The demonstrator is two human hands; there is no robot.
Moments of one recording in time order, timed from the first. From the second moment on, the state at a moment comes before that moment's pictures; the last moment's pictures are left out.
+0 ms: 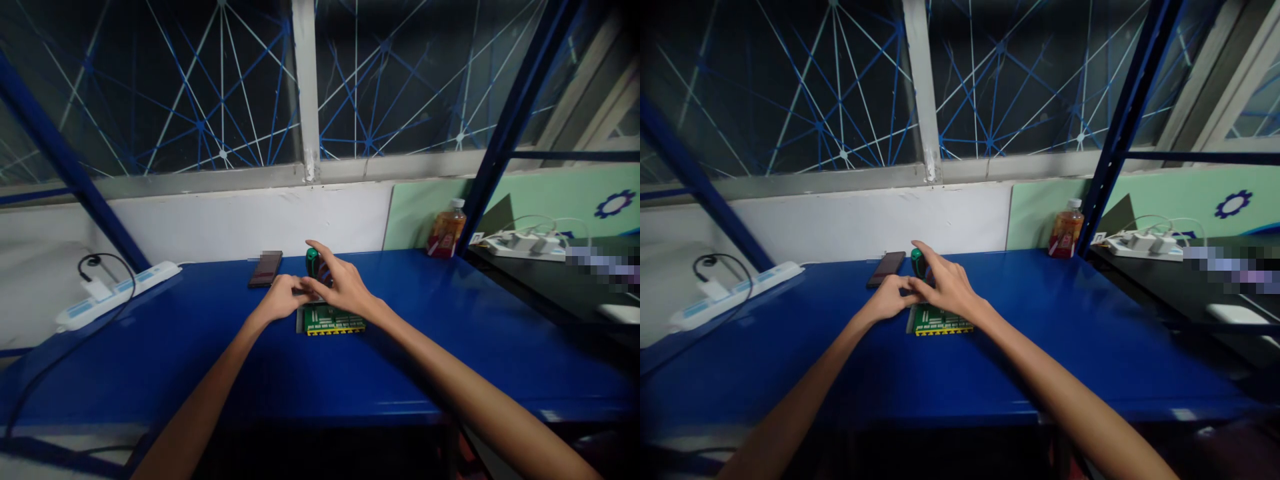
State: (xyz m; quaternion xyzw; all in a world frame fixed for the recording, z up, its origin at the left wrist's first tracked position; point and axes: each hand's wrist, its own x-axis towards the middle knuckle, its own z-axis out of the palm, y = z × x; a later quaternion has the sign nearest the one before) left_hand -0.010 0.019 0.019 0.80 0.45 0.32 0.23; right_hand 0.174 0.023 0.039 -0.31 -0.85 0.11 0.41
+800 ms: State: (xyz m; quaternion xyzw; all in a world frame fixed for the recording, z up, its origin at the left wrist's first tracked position) left_hand -0.011 0.017 0.023 0.82 0.43 0.29 0.24; right_hand 0.173 0.021 0.038 -0.30 -0.86 0.12 0.39
